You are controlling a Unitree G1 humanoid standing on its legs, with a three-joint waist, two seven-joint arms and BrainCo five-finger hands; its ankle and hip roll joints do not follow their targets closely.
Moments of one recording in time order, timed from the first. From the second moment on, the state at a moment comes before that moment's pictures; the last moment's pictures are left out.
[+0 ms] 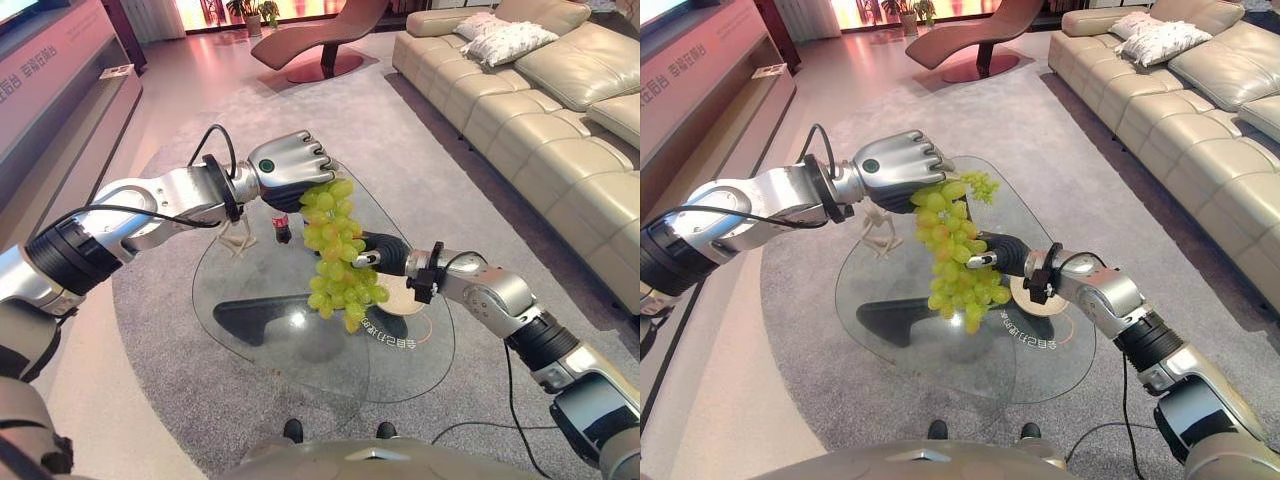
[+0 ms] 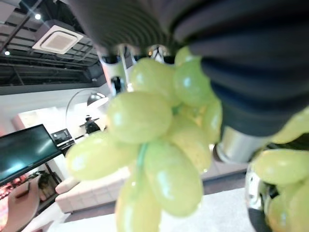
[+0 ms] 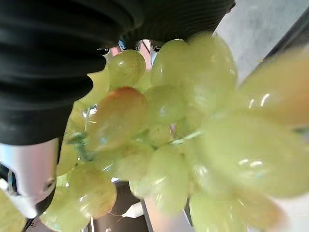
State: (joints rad) left arm -1.00 1.04 -0.86 -0.04 0.65 -0.35 0.08; right arm -0.48 -0.64 0.53 0.05 0.80 0.36 0.54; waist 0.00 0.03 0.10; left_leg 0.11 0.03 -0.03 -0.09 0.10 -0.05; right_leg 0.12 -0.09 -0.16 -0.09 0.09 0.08
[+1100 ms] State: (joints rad) left arm -1.00 0.99 -0.85 -0.03 0.61 -0.31 0.03; right arm -0.46 -0.43 0.61 0.05 1.00 0.32 0.51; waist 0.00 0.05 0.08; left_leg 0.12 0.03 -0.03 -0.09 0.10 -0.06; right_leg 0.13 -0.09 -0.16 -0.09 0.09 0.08
